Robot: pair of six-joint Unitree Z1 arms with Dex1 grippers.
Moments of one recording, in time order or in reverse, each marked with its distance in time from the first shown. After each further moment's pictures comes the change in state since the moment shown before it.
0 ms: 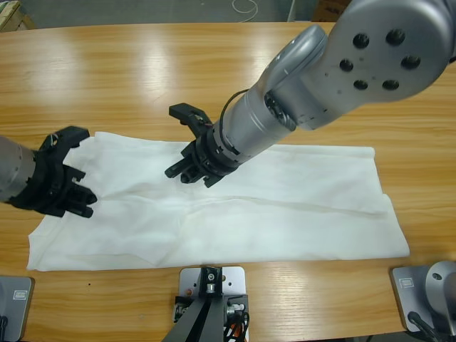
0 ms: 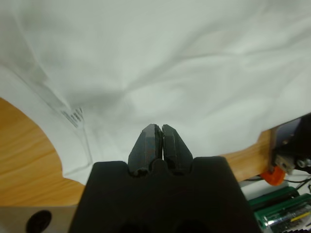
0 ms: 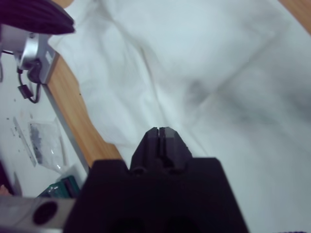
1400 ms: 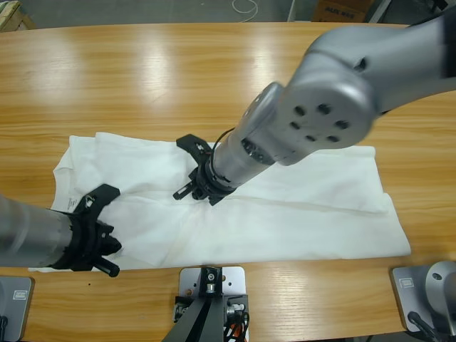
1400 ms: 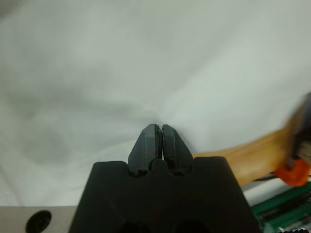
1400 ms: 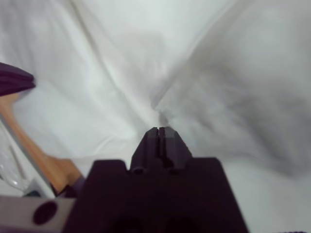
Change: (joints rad) arm 0 -0.261 0.031 0.229 -0.304 -0.021 -0.184; arm 1 0.065 0.068 0.028 0.012 -0.151 0.056
